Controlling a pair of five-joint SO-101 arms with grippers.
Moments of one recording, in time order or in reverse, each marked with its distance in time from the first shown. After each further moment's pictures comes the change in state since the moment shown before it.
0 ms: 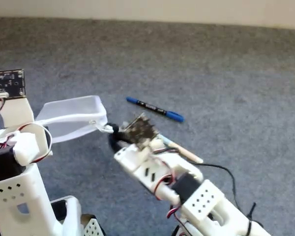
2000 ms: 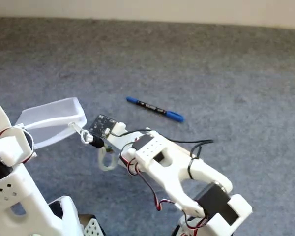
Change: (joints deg) left arm -11.2 0.1 0.0 -0.4 0.0; right arm 0.3 57.0 -25.6 14.2 21.5
